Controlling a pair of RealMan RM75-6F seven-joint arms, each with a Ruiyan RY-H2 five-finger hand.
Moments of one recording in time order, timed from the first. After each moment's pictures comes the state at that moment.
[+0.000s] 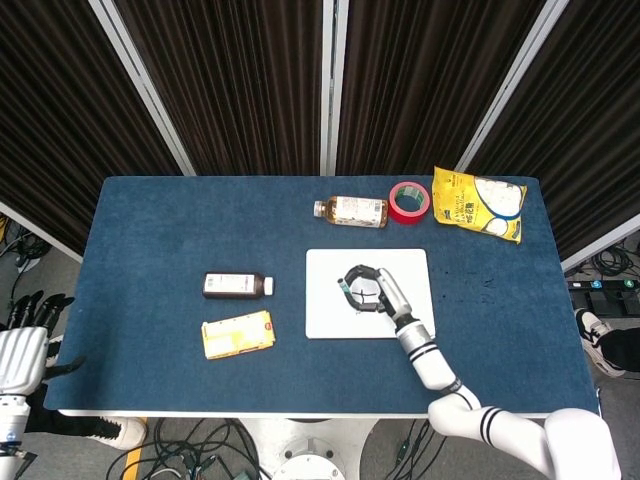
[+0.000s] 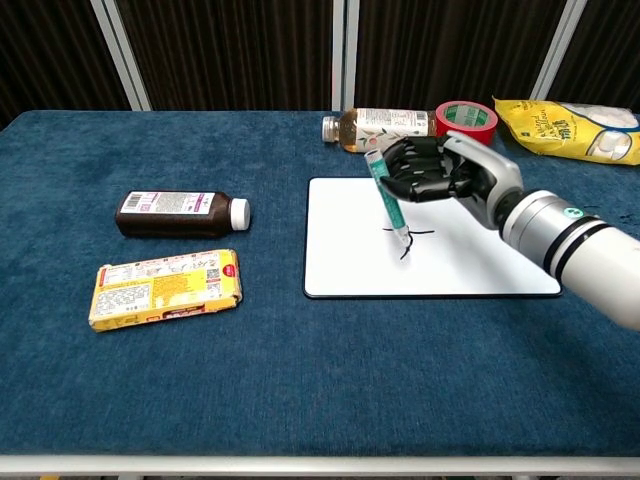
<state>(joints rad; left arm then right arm) -0.08 -1.20 -0.04 -1.50 1.43 1.44 0.00 0.66 -1.86 0.26 -1.05 -1.35 0.92 0.87</state>
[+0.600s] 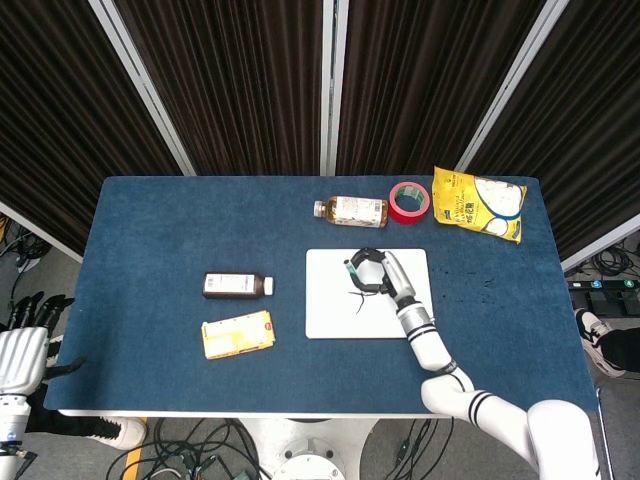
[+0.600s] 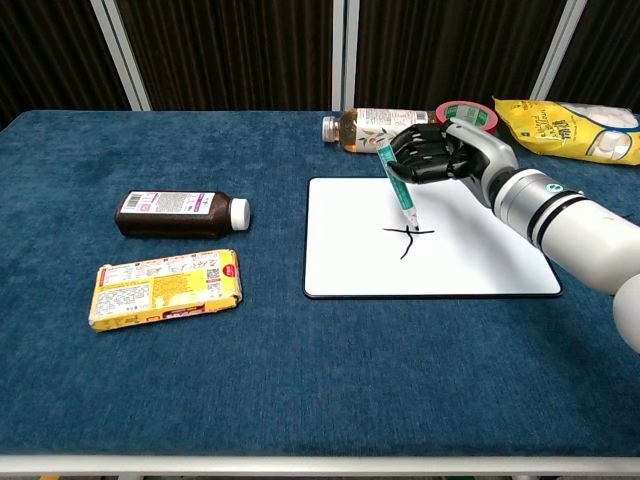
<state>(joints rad) -0.08 -1.20 -0.04 -1.50 1.42 1.42 0.00 0.74 -1.94 0.32 -0.87 -1.28 0.84 0.84</state>
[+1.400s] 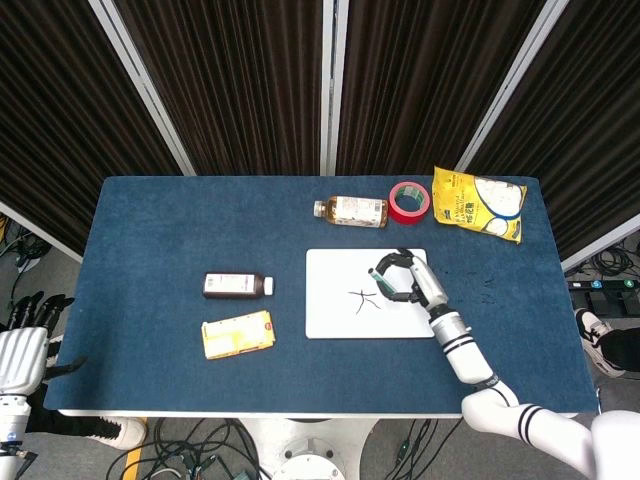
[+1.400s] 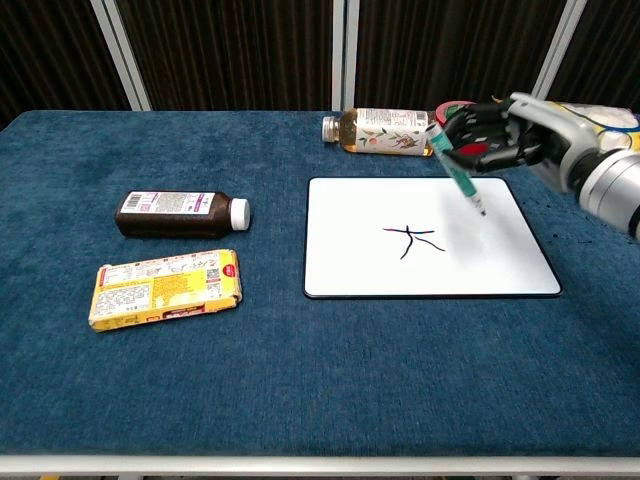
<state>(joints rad) -0.08 -1.21 -0.04 -1.49 1.43 1.43 -0.01 0.61 -1.65 0.25 -1.18 -1.34 0.95 0.76</state>
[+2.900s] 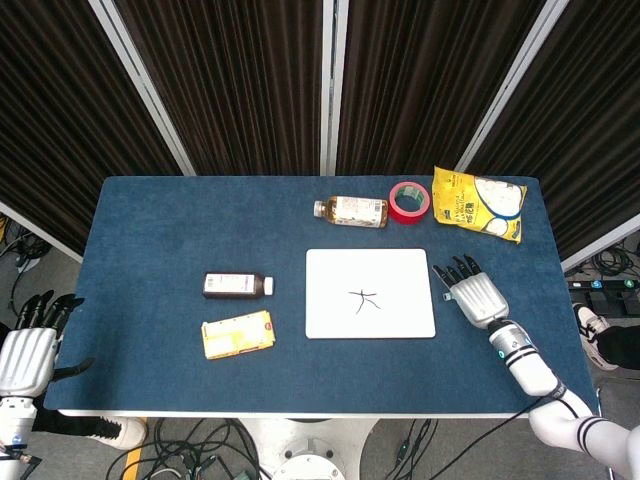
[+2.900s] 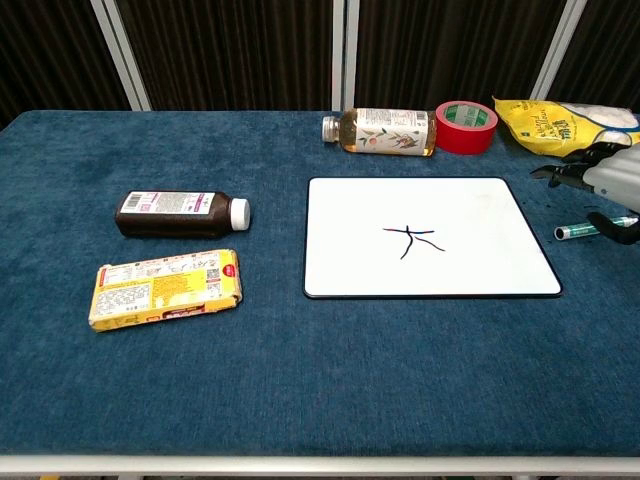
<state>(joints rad) -0.08 -1.18 -0.03 -1.57 1.46 1.45 0.04 0.56 -1.49 0.01 -1.03 -1.47 0.97 -0.19</state>
